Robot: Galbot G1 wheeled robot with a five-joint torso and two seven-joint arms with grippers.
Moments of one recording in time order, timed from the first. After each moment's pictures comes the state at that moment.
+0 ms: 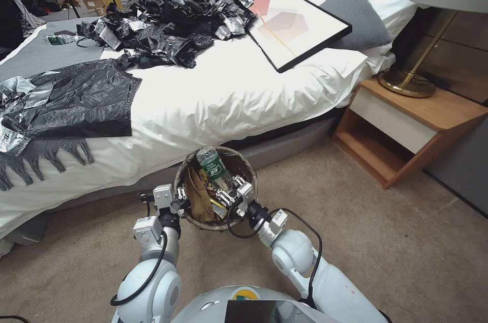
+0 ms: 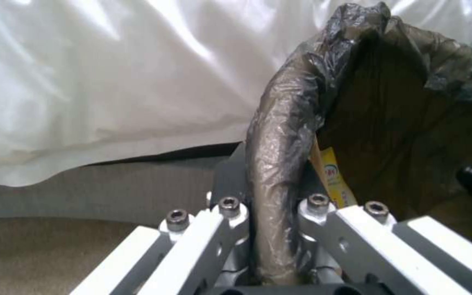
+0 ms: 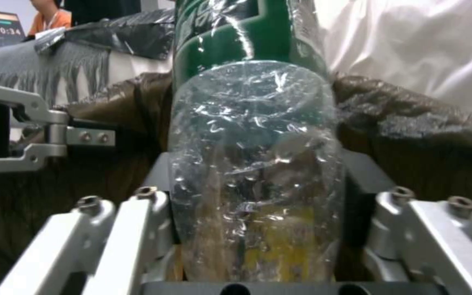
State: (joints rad) left arm 1.70 -1.53 -0.39 -2.38 -0.18 0.38 -0.30; right arm -1.23 1.21 -0.04 1.89 0.27 0.17 -0.18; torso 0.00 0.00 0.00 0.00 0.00
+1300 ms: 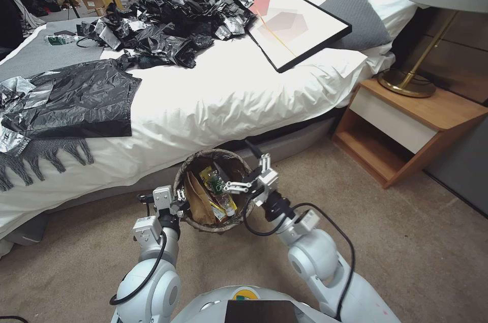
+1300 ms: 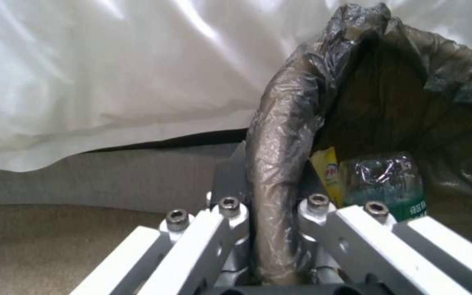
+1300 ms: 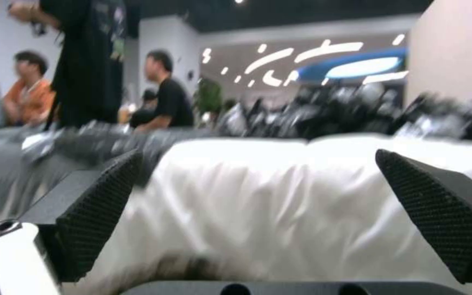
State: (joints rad) left arm 1.70 -1.53 -0.40 -2.38 -0.20 0.40 -0.31; right arm -1.35 1.22 0.11 2.20 0.21 0.21 -0.14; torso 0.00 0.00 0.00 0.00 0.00
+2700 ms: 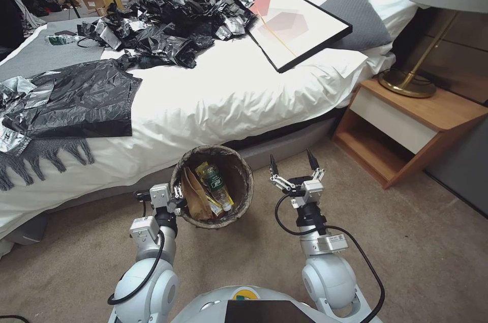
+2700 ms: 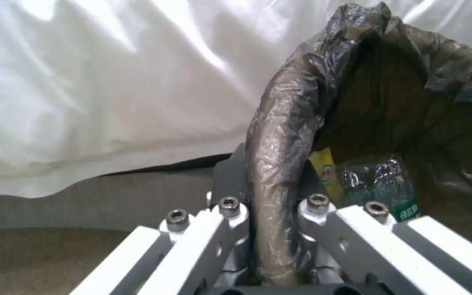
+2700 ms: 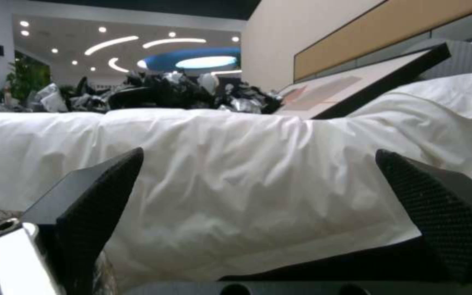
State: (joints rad) left arm 1.70 -1.52 -0.42 -2.37 -0.17 0.35 -0.28; right arm -1.59 1.41 0.33 2.15 0.00 0.34 0.09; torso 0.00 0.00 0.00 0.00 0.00
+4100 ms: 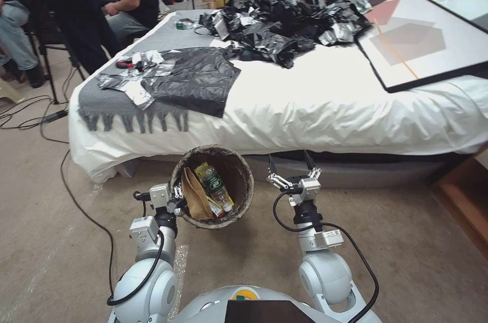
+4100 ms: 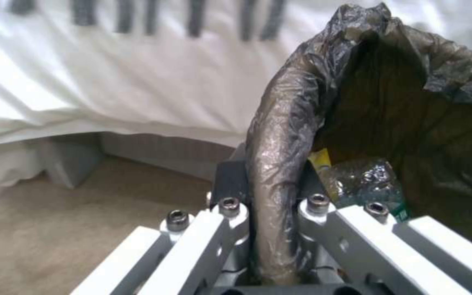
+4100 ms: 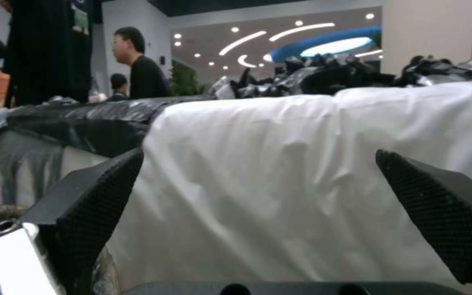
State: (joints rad) left arm 1.70 -1.52 -0.42 -2.38 -0.18 0.35 -0.28; right arm -1.56 1.40 0.31 2.12 0.04 0.32 0.10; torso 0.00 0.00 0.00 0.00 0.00
